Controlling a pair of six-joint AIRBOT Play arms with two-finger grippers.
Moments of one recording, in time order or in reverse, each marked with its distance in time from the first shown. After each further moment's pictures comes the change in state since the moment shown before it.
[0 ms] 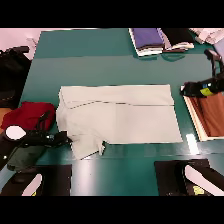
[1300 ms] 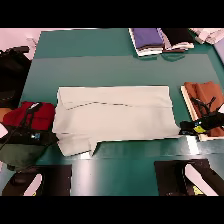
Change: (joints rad) left arm 0.000 0.146 0.220 0.261 -0.264 0.069; right arm -0.103 0.150 -0.453 -0.076 0.112 -0.056
